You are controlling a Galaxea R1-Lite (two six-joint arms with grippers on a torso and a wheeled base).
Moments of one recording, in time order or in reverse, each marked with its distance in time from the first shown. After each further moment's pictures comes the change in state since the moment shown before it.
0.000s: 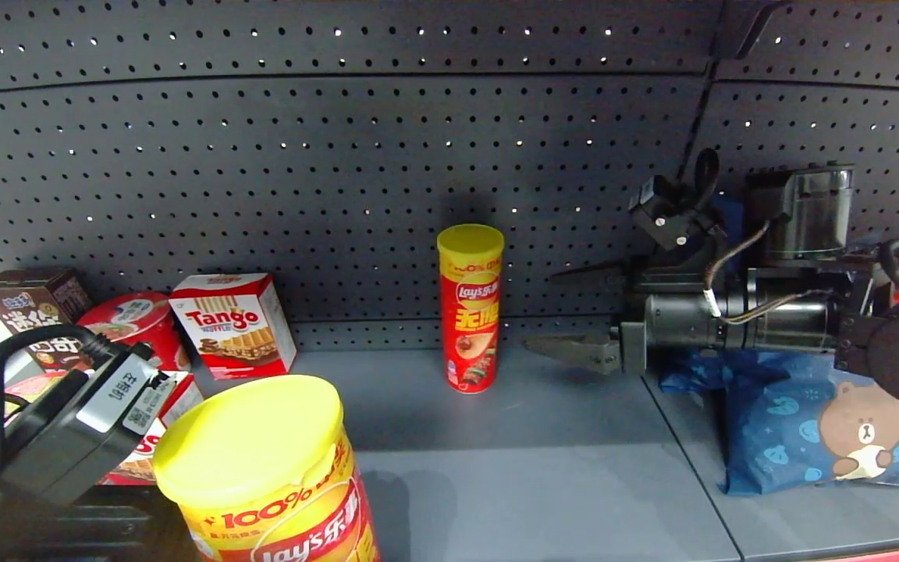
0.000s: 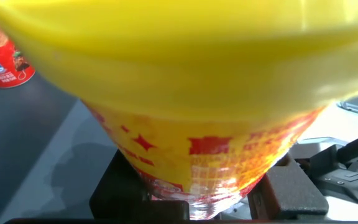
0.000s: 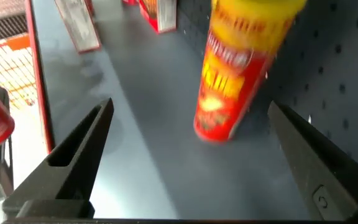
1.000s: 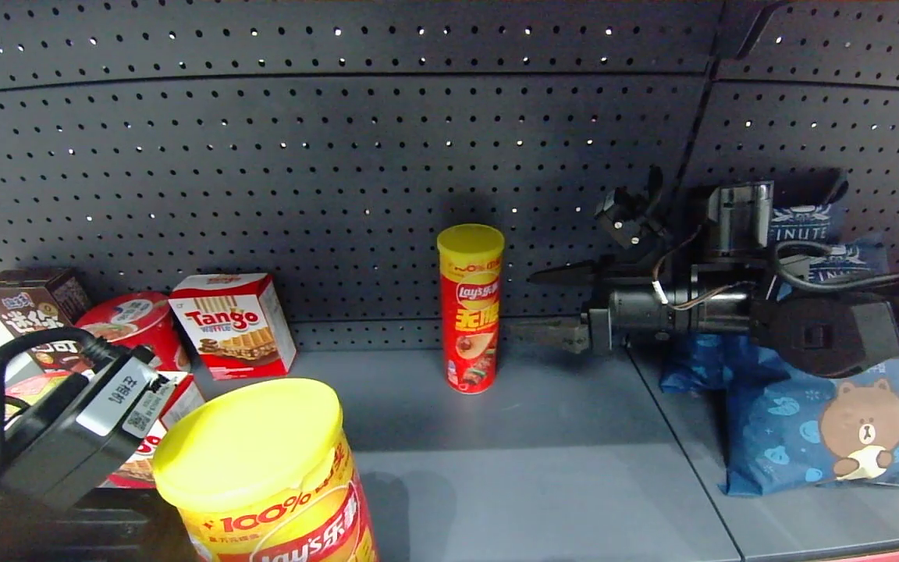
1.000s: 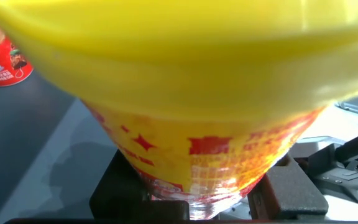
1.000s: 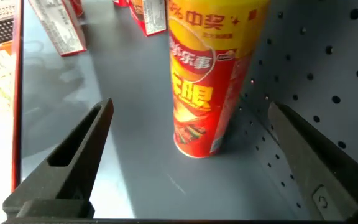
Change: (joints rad) left arm 0.001 0.000 0.005 0.001 -0.005 -0.002; right arm -0.056 0.170 -0.130 -0.036 0.092 0.003
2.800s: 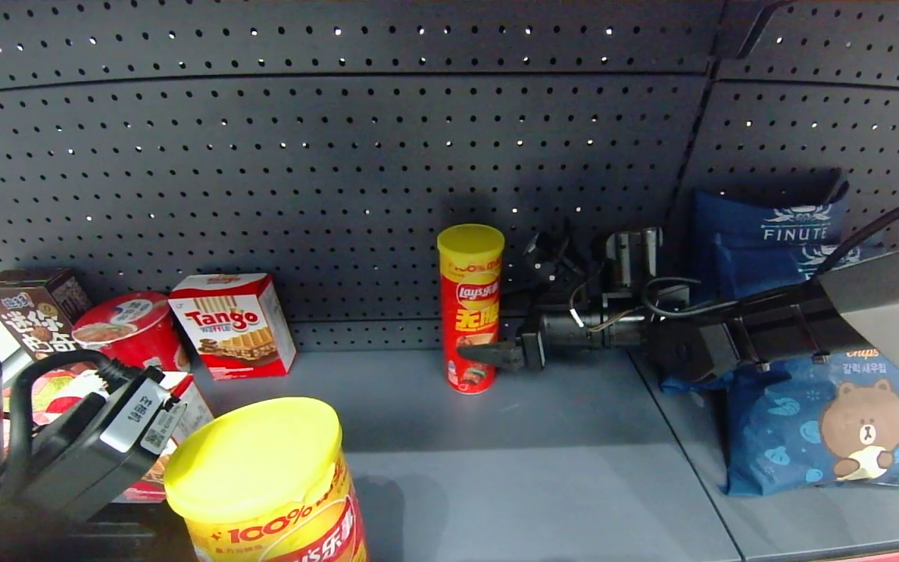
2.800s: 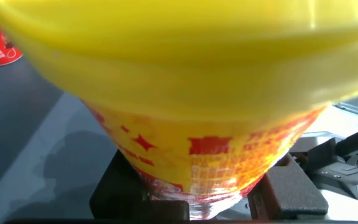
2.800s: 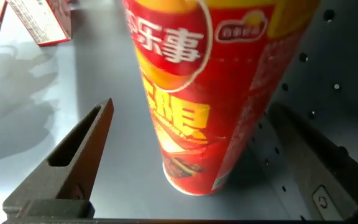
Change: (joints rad) left arm 0.020 0.004 0.039 0.000 0.000 -0.001; right arm 0.051 0.266 -0.184 -0.053 0.028 0.000
